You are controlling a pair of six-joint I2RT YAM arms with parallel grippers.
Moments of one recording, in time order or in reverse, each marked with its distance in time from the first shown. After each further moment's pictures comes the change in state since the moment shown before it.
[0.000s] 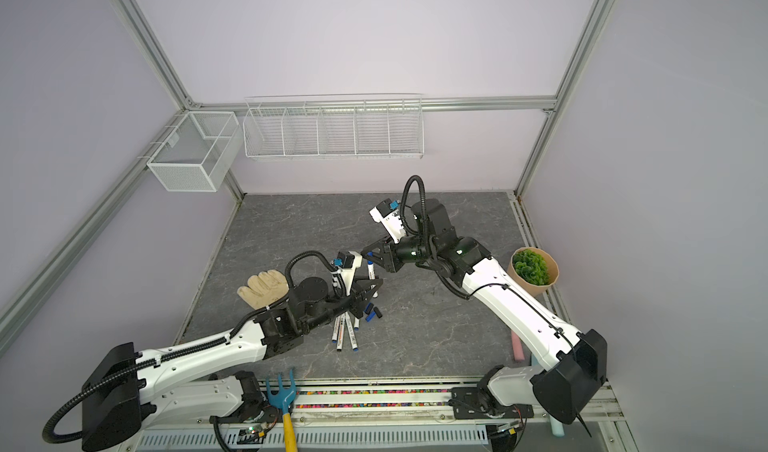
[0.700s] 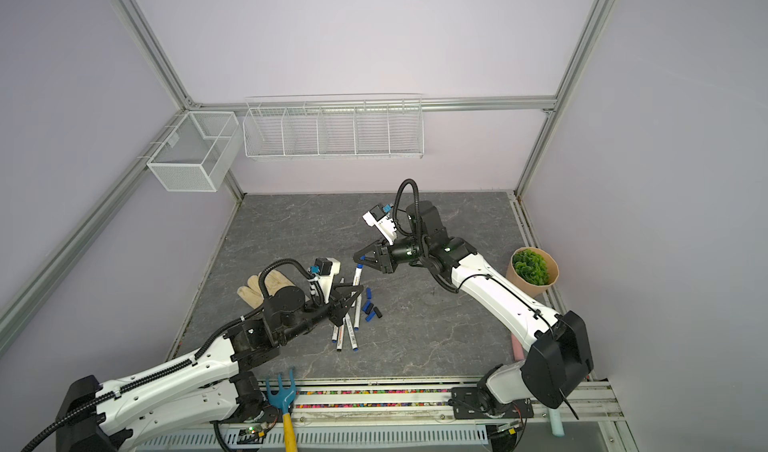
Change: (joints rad) left arm 0.061 -0.235 -0.074 -0.200 0.018 -0.012; right arm -0.010 0.101 -0.051 0.123 -0.221 -0.025
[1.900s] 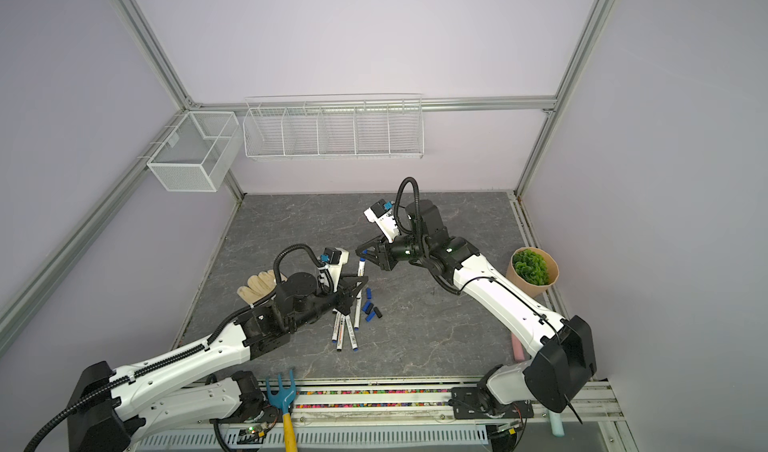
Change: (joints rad) left arm 0.014 0.124 0.112 -0.037 -0.038 0.007; right arm 0.009 -0.033 0.021 -0.027 0.181 -0.022
